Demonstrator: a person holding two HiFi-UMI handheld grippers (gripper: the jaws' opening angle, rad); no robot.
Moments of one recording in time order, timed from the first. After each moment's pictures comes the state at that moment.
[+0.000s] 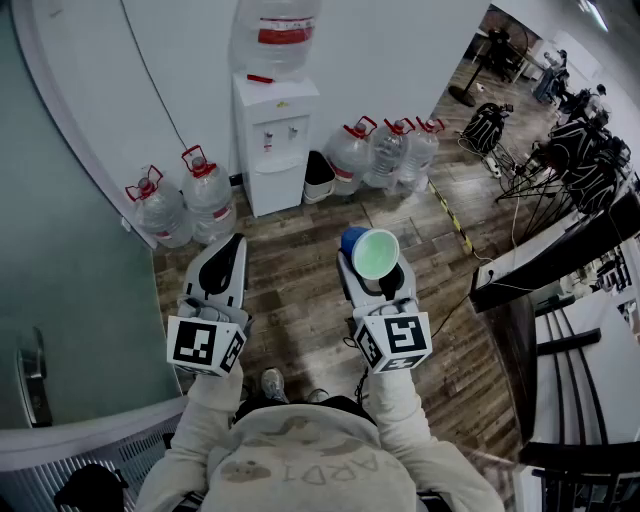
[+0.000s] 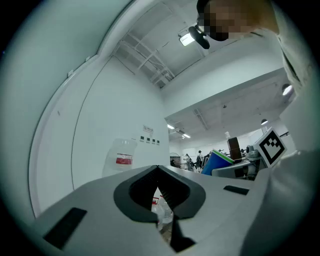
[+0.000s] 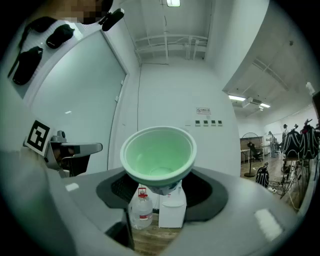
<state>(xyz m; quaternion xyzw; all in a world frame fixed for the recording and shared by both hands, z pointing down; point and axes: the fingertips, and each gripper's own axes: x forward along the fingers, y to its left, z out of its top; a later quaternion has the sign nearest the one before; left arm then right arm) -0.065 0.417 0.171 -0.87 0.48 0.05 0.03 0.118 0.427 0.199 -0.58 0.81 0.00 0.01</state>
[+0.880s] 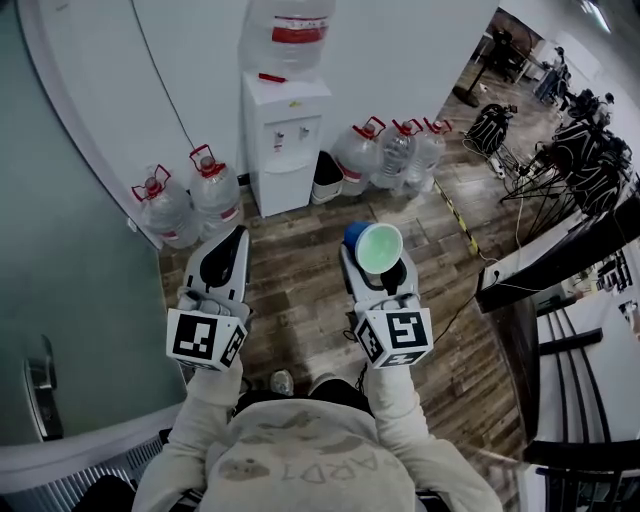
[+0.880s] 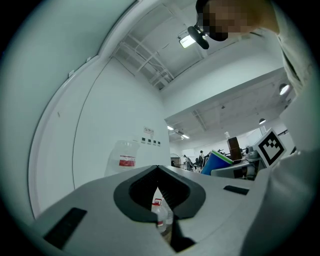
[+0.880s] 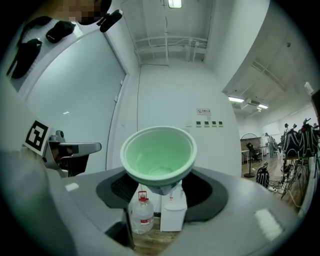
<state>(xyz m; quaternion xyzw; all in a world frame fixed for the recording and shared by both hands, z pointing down) -0.109 0.396 0.170 -0.88 0.48 0.06 0.04 0.074 0.406 0.201 -0.59 0.81 0.00 0.02</state>
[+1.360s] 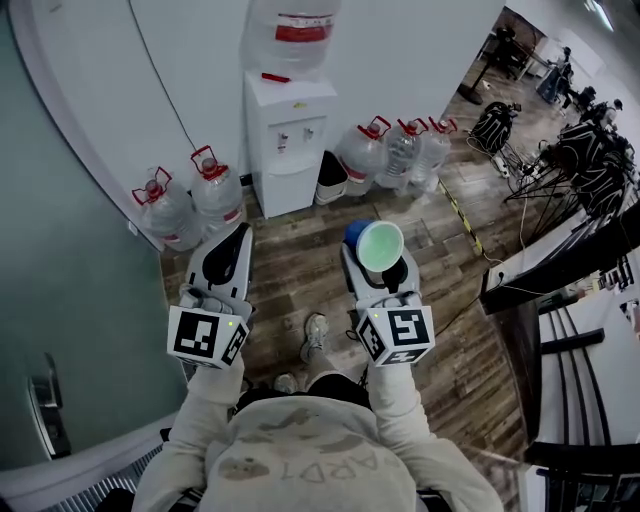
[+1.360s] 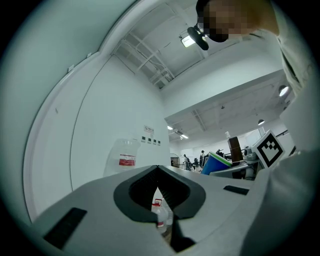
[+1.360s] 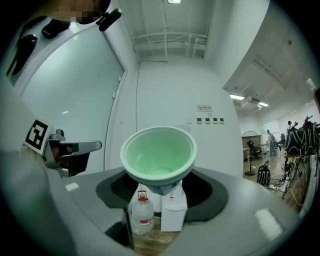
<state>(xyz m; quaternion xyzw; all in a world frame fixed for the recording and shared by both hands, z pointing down) -0.112 0.356 0.171 -0.88 0.47 0.06 0.04 0.068 0.366 0.209 -0.59 0.81 -0.01 0.02</state>
